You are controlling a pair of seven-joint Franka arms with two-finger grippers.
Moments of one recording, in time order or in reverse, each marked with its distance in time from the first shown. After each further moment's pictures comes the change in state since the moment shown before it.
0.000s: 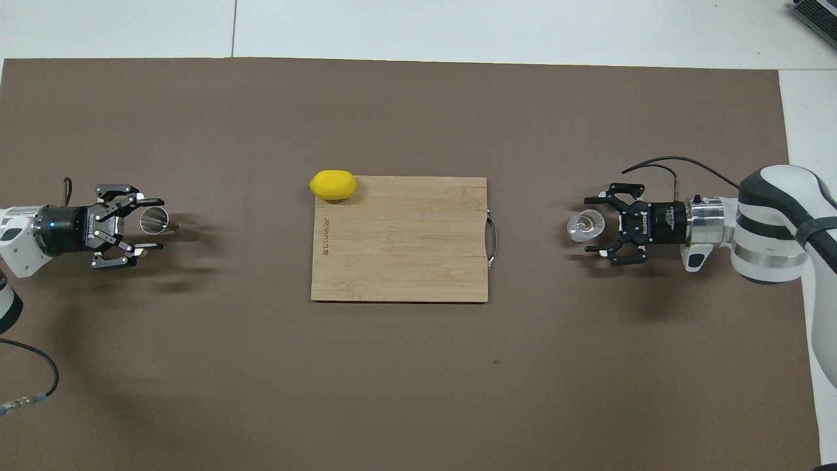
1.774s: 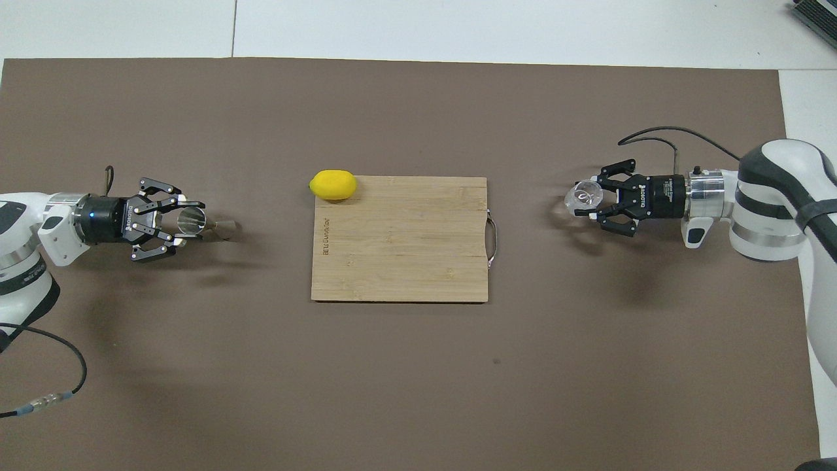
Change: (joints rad) left arm -0.077 -0.016 -0.054 -0.029 -0.037 -0.003 0.003; right arm 0.034 0.008 0.000 0.115 0.000 0.030 0.166
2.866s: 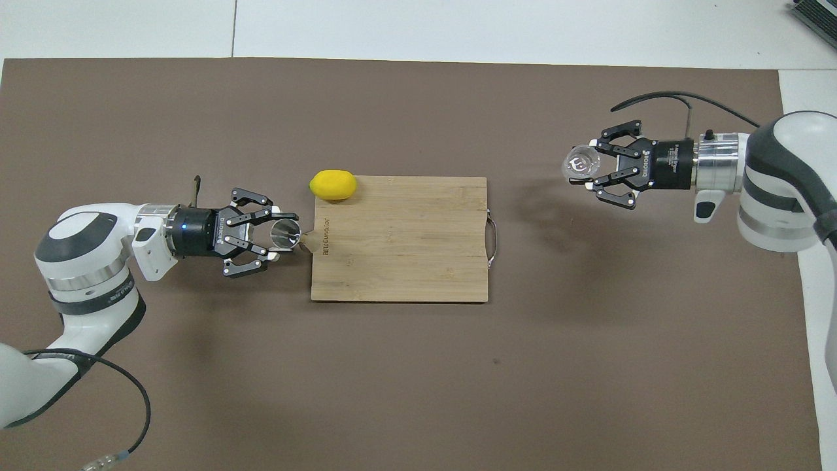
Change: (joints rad) left arm -0.287 -0.222 -0.002 -0.276 -0.250 0.172 -0.015; right arm 0.108 -0.172 0.000 0.006 -0.044 0.150 0.090
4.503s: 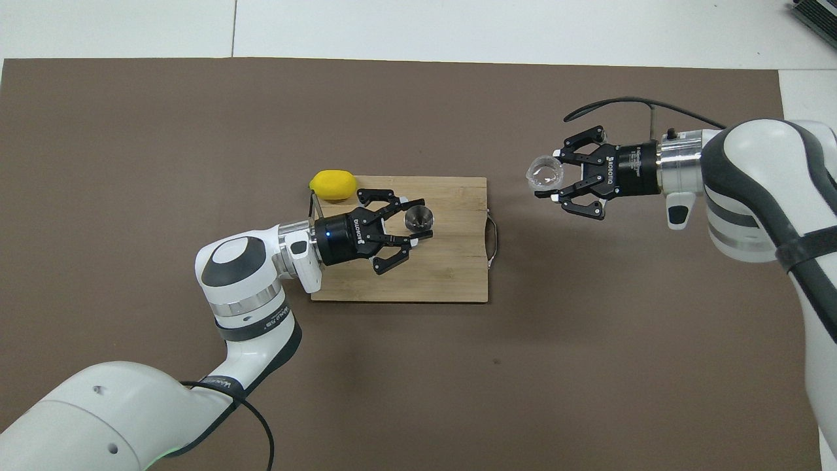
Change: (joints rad) left arm -0.474 -0.024 0.001 -0.032 -0.593 0.499 0.083; right arm 0.120 -0.090 0.000 -0.042 -0.078 0.047 0.159
